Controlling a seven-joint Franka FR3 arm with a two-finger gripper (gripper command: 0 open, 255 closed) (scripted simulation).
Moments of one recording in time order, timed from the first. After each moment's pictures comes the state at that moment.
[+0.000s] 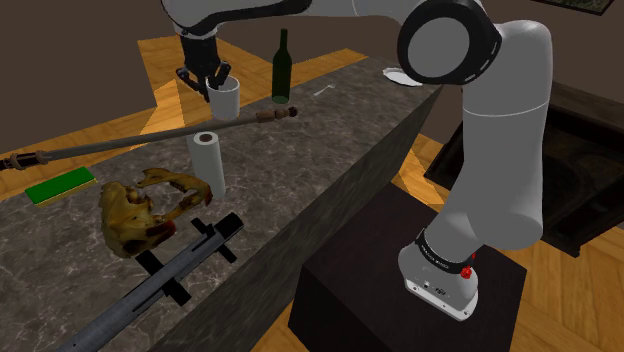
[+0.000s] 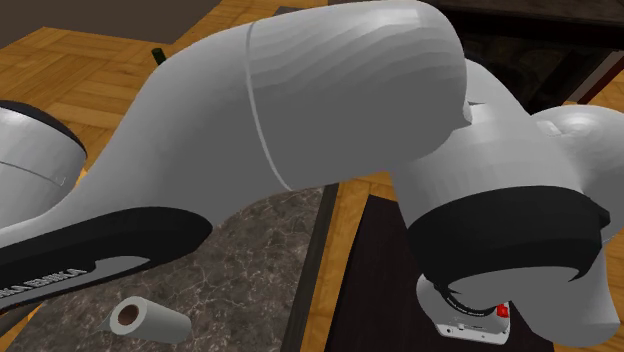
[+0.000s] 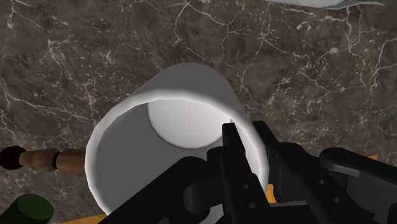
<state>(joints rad) 0.38 0.51 -0.05 -1.31 -0.10 1.88 0.54</state>
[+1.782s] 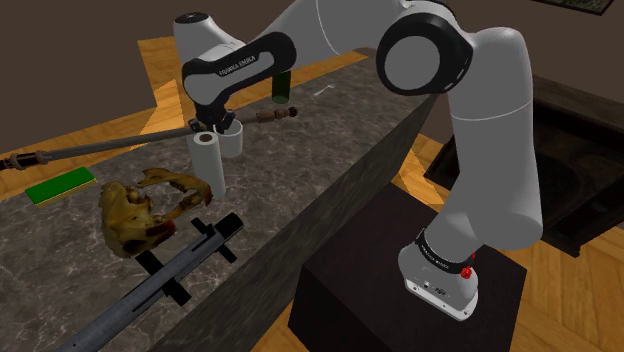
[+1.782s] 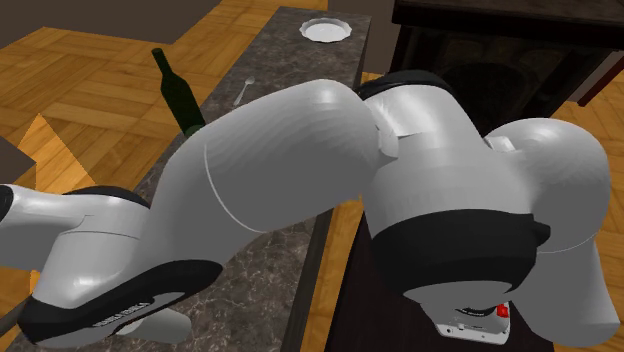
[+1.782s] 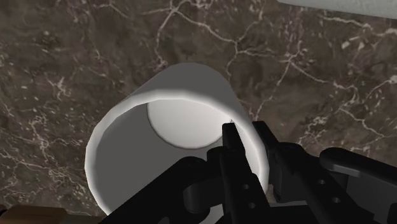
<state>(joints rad) 0.37 0.61 -0.05 -1.52 -0.11 2.18 0.58</state>
